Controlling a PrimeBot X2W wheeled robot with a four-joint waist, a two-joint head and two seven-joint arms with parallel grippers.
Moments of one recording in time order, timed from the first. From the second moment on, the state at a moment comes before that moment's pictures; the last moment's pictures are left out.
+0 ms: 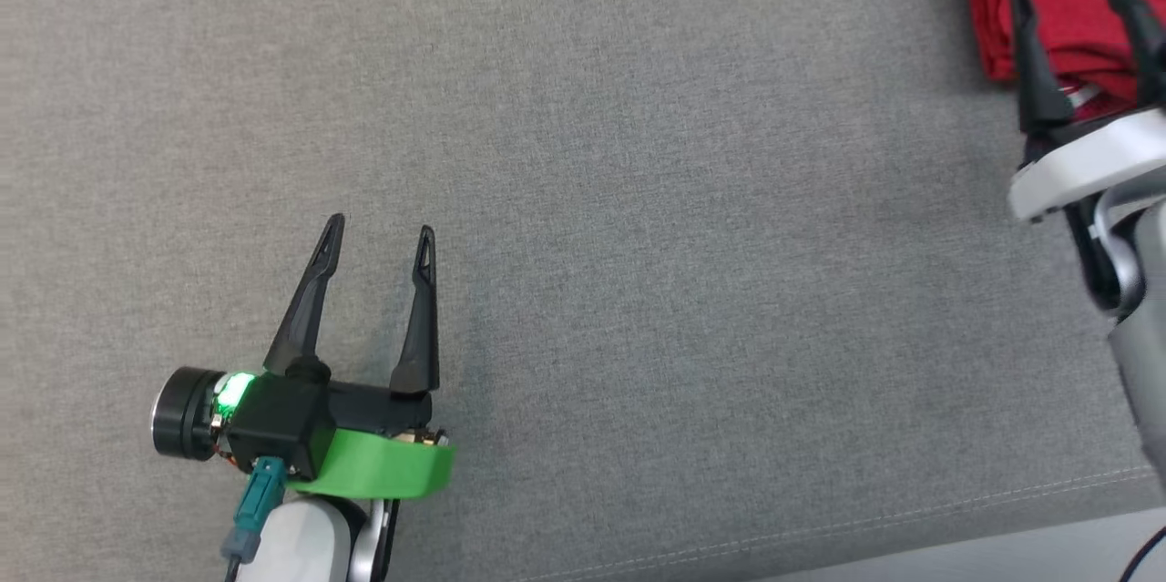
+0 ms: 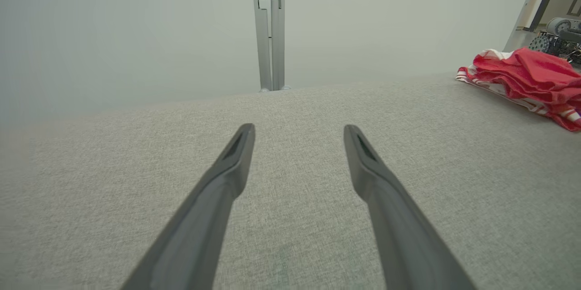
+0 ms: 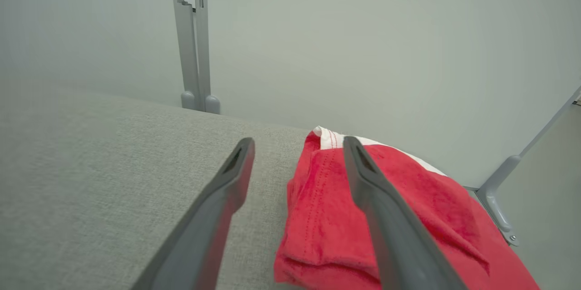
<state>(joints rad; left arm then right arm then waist) -0.15 0.05 -0.22 -0.03 -0.08 -0.01 -0.26 -0.67 -0.43 0.15 0.47 0.27 0.13 -0.26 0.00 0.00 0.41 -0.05</state>
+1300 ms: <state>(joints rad) 0.14 0.05 -0.10 -0.04 -0.20 0.02 -0.26 -0.05 -0.07 0.16 0.15 0.19 0.13 -0.26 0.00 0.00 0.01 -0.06</state>
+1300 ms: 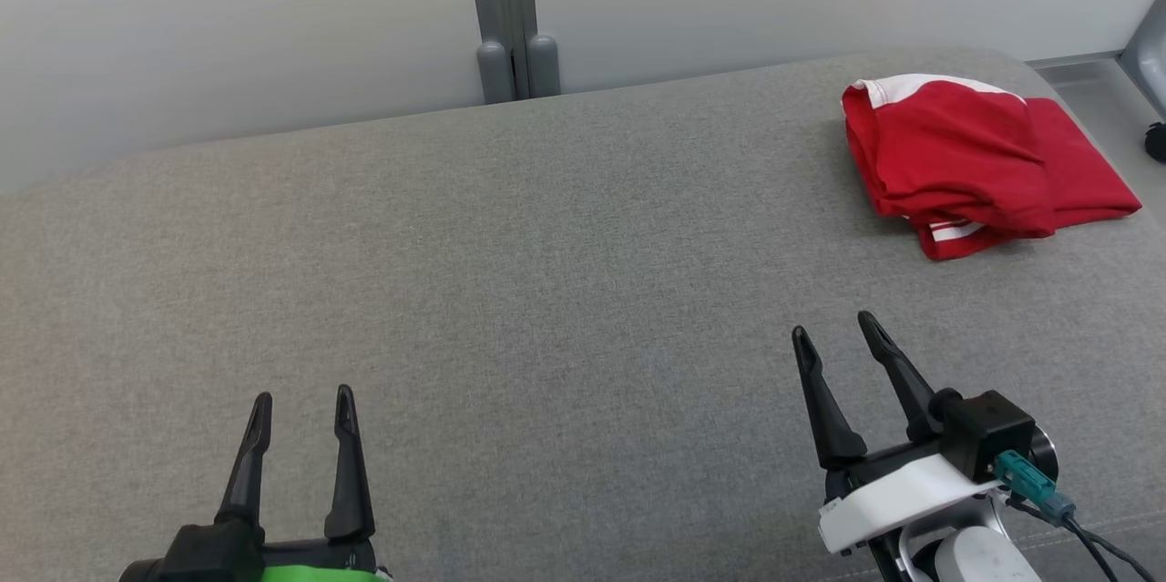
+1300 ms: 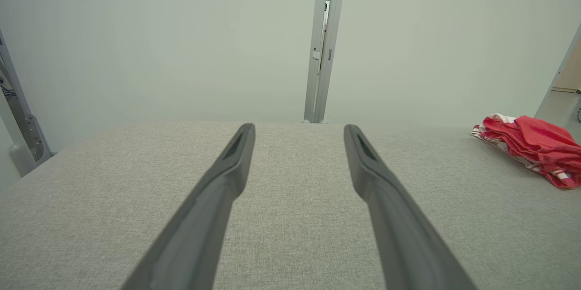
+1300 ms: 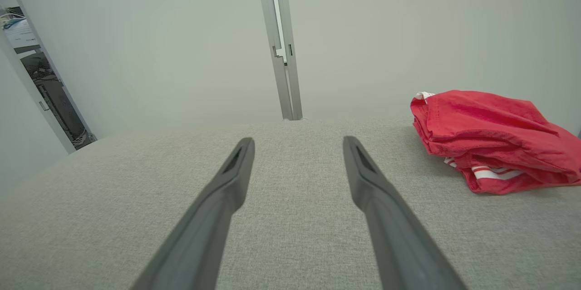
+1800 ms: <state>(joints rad) 0.15 0.05 -0.09 -0.03 -0.20 0.02 -0.26 -0.05 -0.07 0.16 0.16 0.20 0.13 -0.26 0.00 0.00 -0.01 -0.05</state>
